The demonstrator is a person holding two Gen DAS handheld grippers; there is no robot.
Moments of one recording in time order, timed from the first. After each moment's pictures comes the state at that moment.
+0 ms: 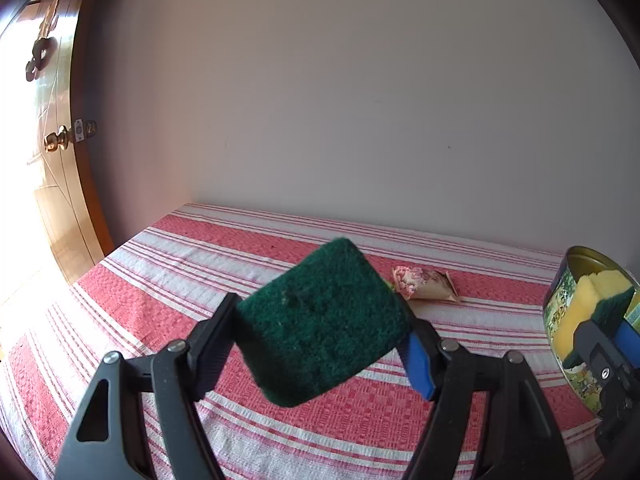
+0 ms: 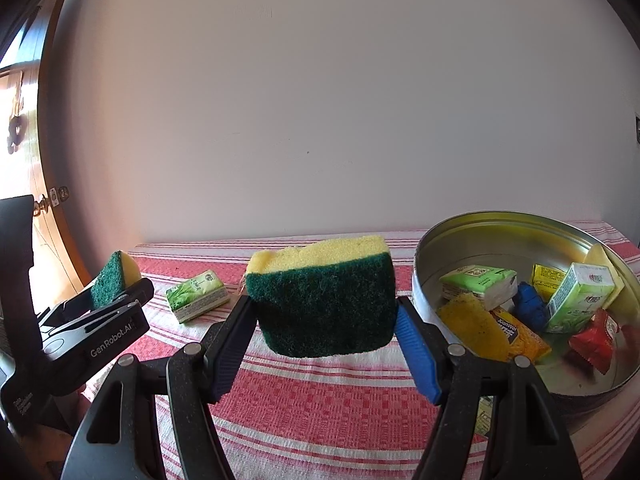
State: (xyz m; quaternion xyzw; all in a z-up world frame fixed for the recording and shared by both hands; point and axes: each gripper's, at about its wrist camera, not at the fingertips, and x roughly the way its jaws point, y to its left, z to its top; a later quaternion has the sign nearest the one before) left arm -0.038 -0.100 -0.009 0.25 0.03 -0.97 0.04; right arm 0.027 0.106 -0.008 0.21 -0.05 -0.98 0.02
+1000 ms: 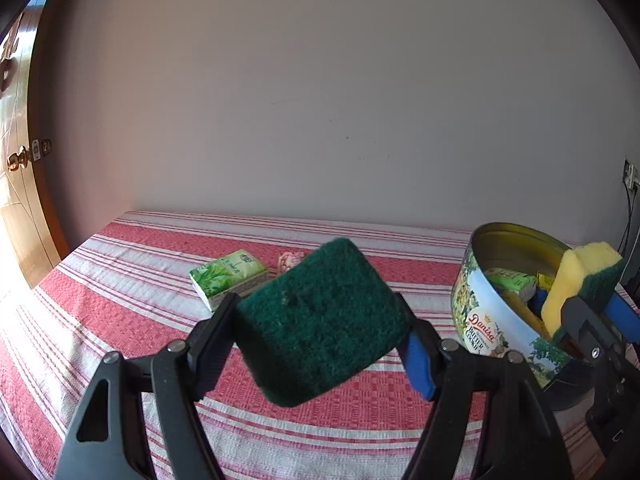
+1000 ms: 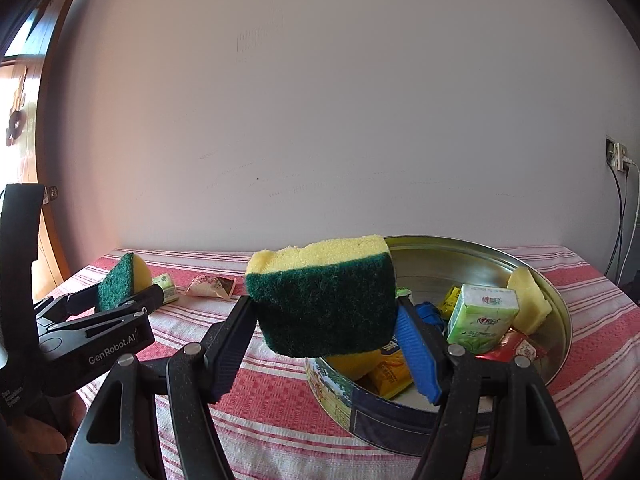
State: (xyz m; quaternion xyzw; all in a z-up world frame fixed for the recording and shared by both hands) left arm -0.004 -0.011 0.003 0.25 0.01 -0.97 -0.04; right arm 0.076 0.177 0.008 0.17 -0.02 -0.99 -0.02
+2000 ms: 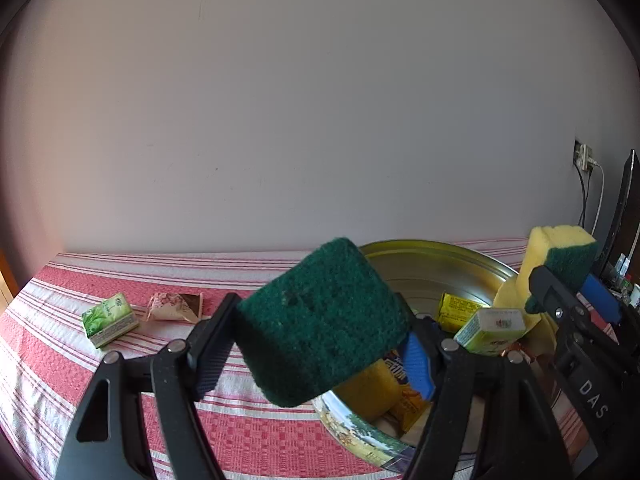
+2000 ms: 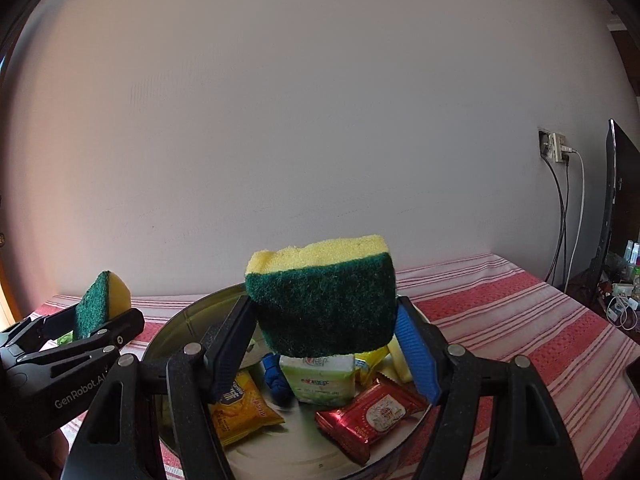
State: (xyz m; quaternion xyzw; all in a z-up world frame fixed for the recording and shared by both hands) left arm -0.004 0.119 0.030 0.23 -0.02 -0.96 -0.14; right arm 0.063 0.301 0.019 0.13 -0.05 -0.98 -0.13
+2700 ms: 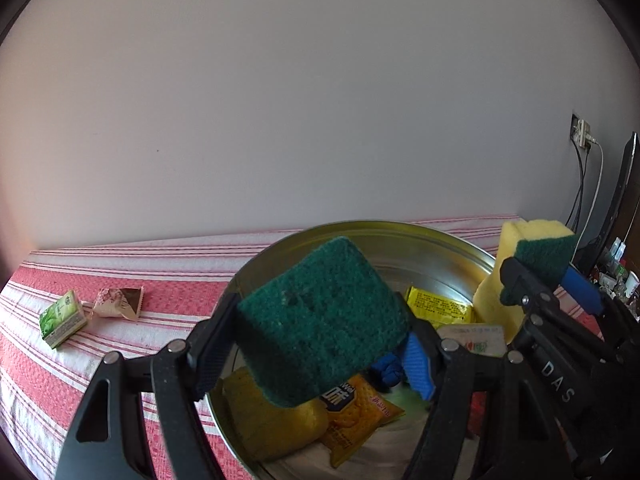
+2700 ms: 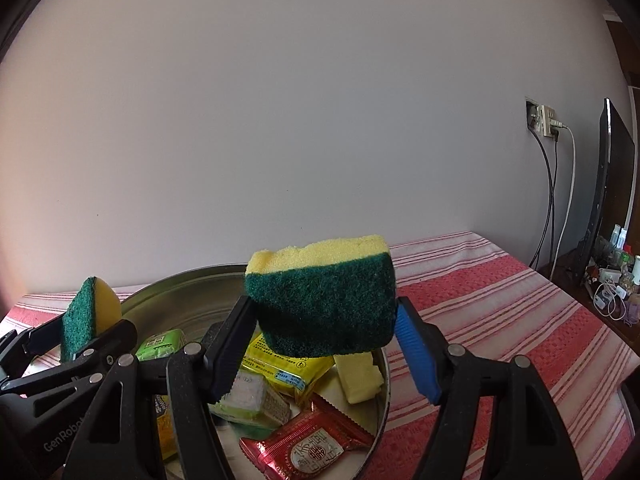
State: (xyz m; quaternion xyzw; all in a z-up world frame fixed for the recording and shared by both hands) left arm -0.033 0.187 0.022 0.29 -0.04 -0.95 -0.15; right arm 0.018 0.355 0.005 0.20 -0.06 -0.96 -0.16
